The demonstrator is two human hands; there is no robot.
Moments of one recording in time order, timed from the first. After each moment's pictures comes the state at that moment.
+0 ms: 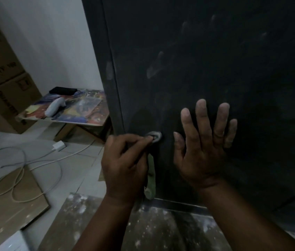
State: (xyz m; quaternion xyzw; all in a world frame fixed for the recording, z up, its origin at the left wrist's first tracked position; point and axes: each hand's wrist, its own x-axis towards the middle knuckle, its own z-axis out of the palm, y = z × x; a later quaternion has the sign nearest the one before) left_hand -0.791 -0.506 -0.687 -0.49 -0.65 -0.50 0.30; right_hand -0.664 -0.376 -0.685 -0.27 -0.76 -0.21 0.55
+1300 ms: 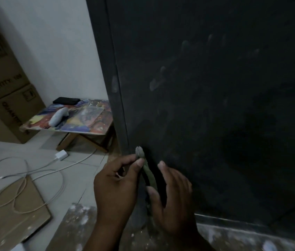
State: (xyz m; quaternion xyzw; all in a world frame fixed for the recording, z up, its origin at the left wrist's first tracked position) left_hand -0.782 -0.532 -0.688 -0.28 -0.71 -0.64 0.01; right_hand -0.671 -0.463 -0.756 -0.25 -0.81 0.11 0.52
